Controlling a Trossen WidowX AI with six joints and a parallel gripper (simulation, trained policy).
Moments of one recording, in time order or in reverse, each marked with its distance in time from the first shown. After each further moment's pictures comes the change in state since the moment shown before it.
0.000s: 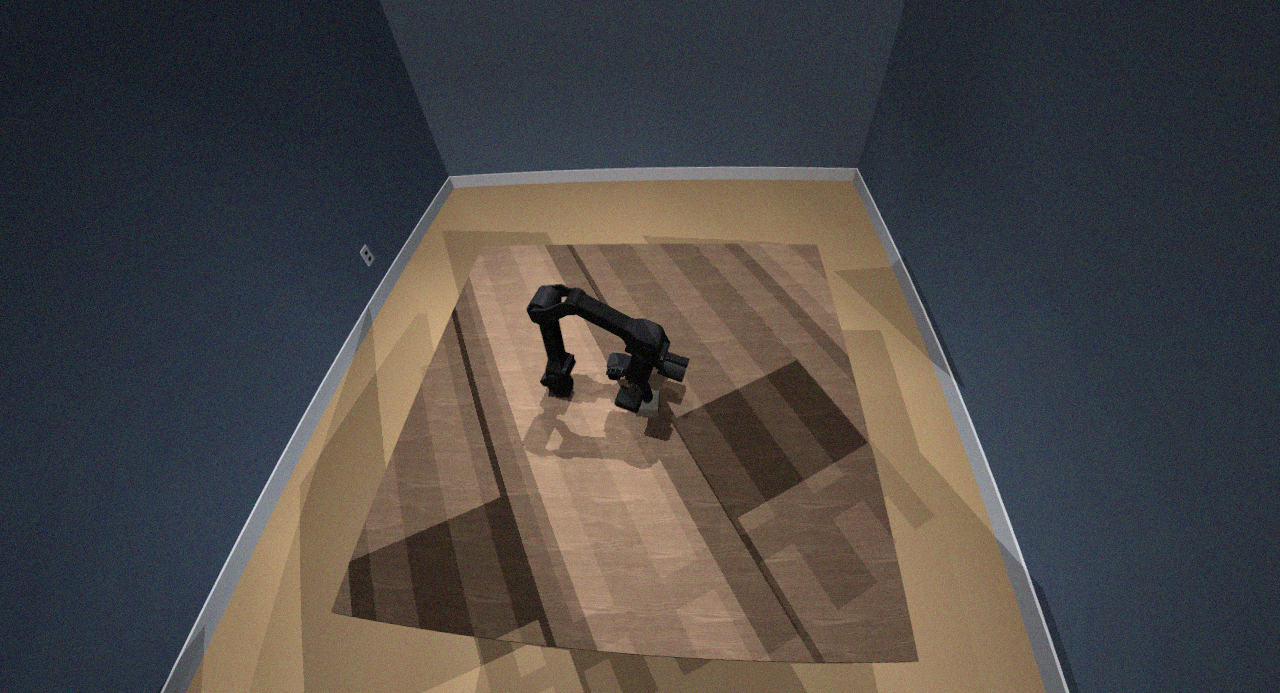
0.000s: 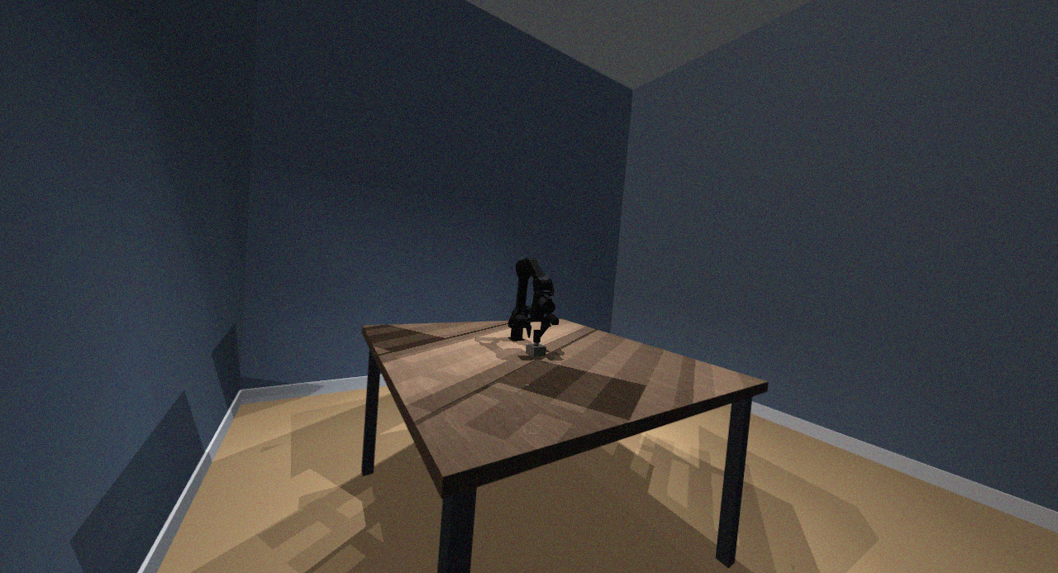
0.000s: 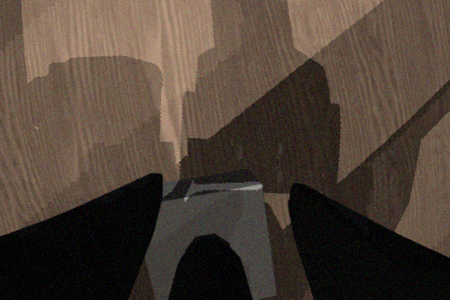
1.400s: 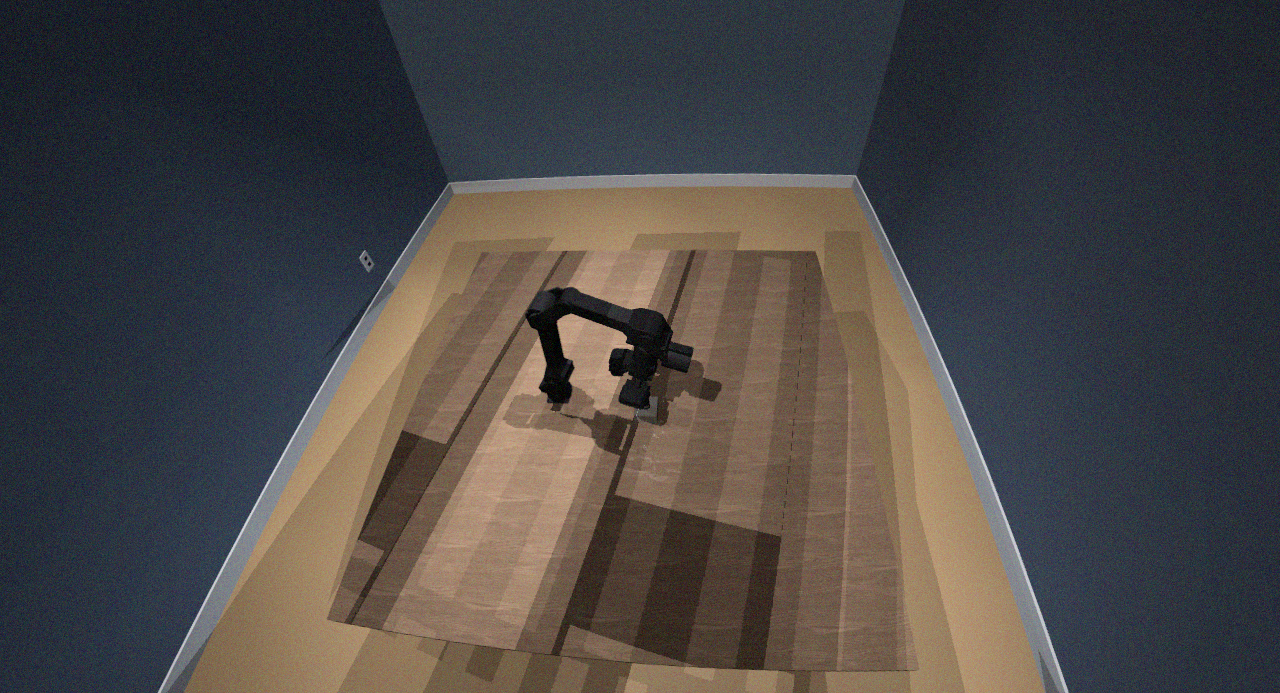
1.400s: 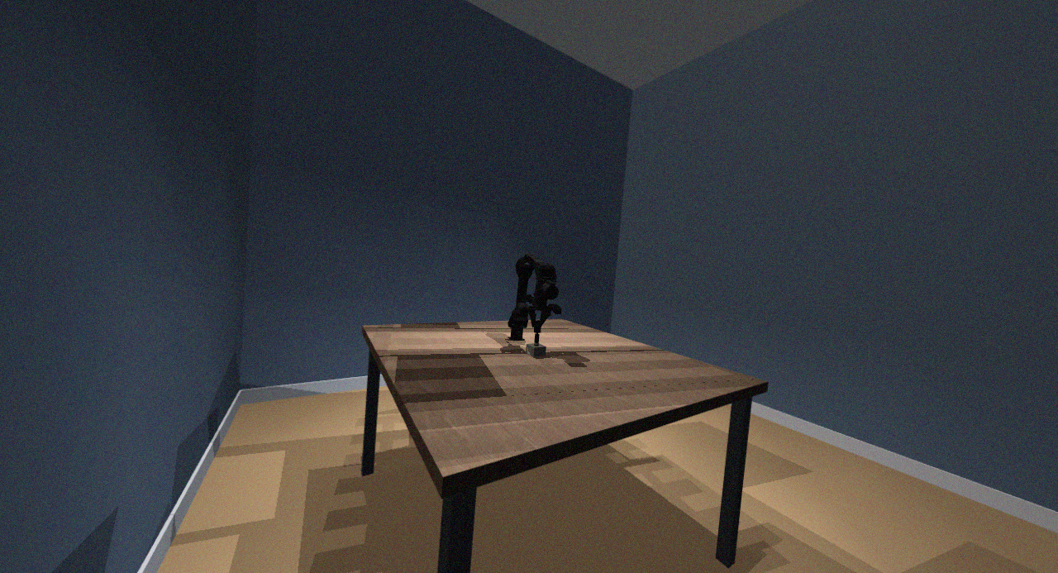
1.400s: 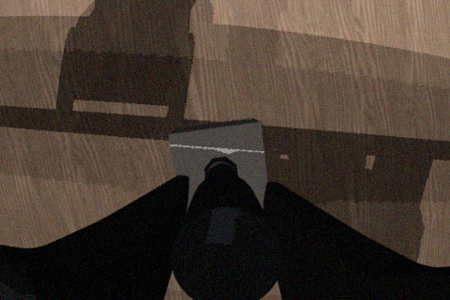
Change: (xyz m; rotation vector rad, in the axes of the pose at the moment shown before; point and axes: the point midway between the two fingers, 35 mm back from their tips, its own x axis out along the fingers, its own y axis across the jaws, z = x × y) arm -0.056 0.001 -0.009 -0.010 0.074 0.039
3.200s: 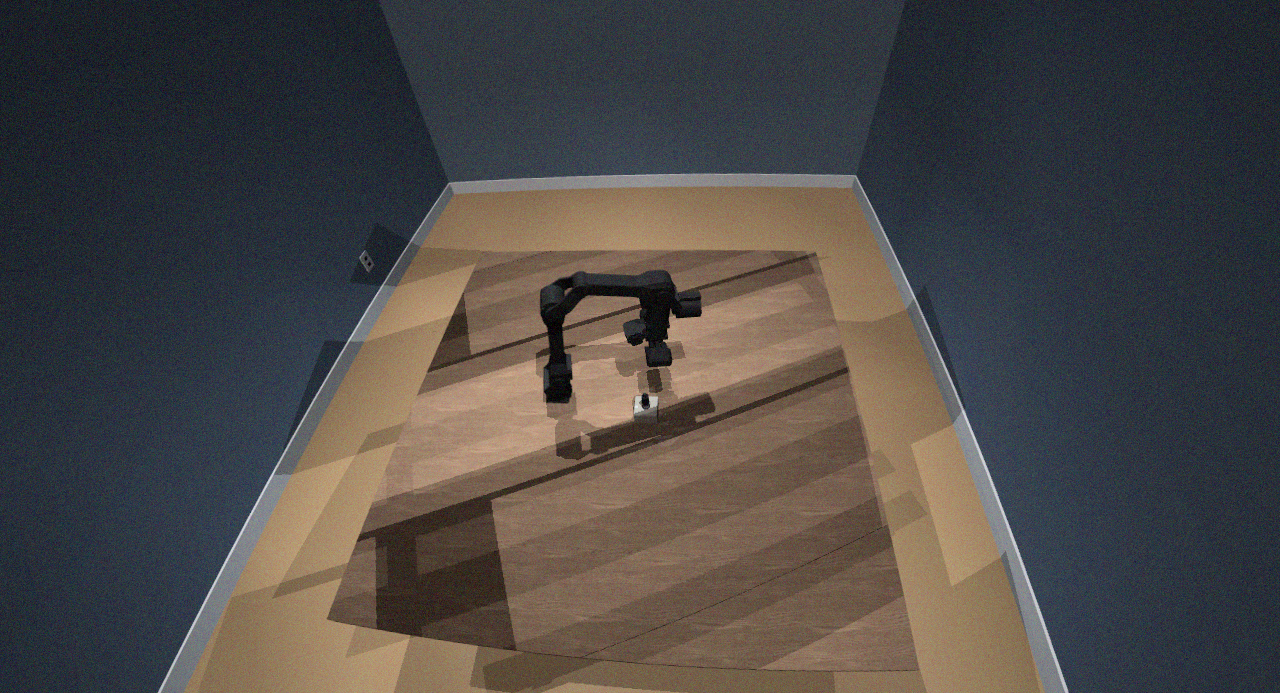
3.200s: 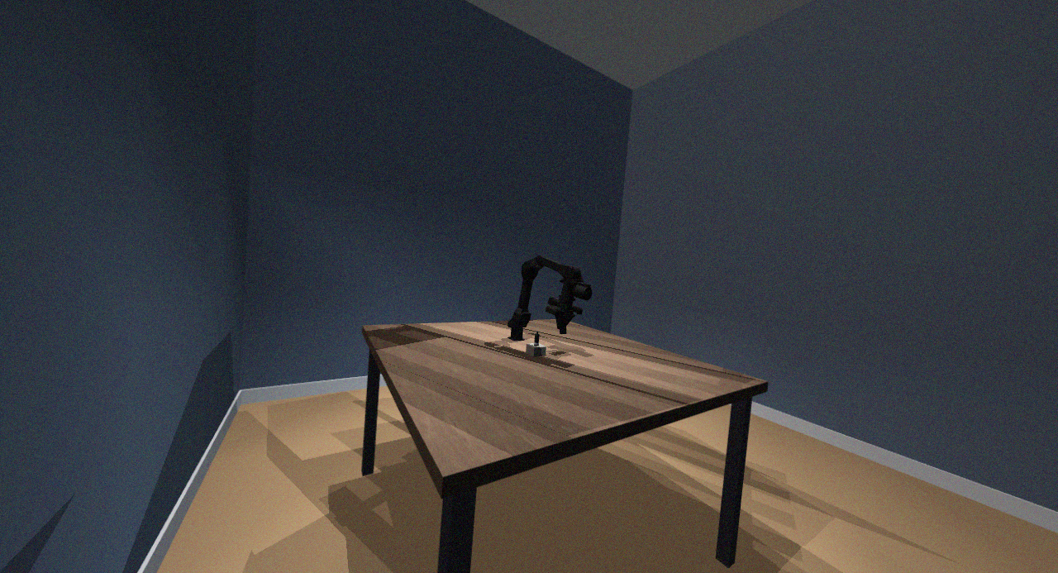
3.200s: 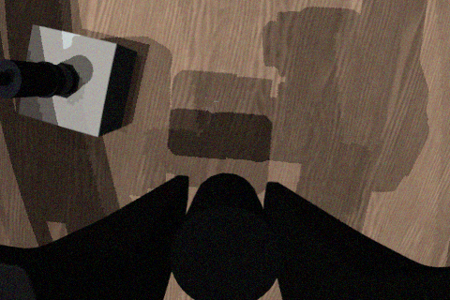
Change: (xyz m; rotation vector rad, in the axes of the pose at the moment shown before) arm 0.003 -0.118 -0.003 -0.394 0.056 0.077
